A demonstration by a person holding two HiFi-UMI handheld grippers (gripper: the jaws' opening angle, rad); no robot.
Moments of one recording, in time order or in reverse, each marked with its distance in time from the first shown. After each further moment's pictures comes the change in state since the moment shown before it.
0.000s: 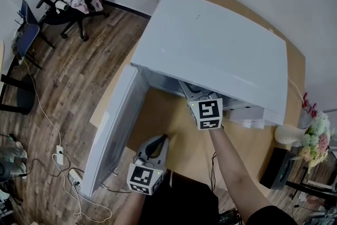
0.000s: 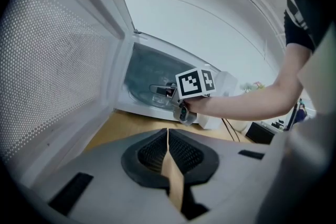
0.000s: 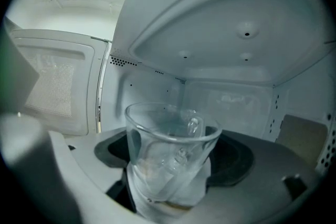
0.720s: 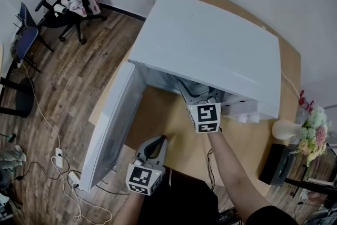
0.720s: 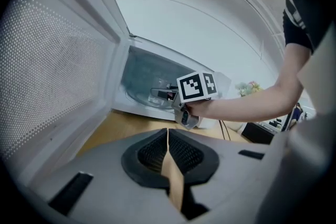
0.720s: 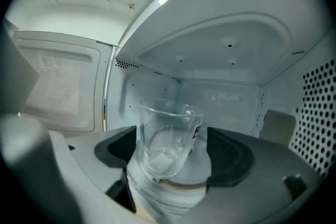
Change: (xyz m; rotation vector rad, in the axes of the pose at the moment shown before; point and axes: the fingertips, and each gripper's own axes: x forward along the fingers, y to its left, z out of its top) left arm -0.012 -0.013 -0.005 0.020 -0.010 -0.020; right arm -0.029 -0.001 -0.012 0.021 0.014 -0.046
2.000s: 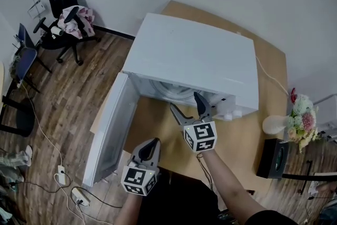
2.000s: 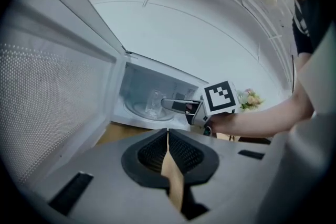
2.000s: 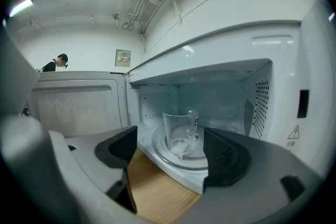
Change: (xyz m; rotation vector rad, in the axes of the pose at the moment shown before) left arm -0.021 -0.013 0.031 0.009 -0.058 -0.010; right arm -0.078 0.020 0.011 0.201 0.010 0.040
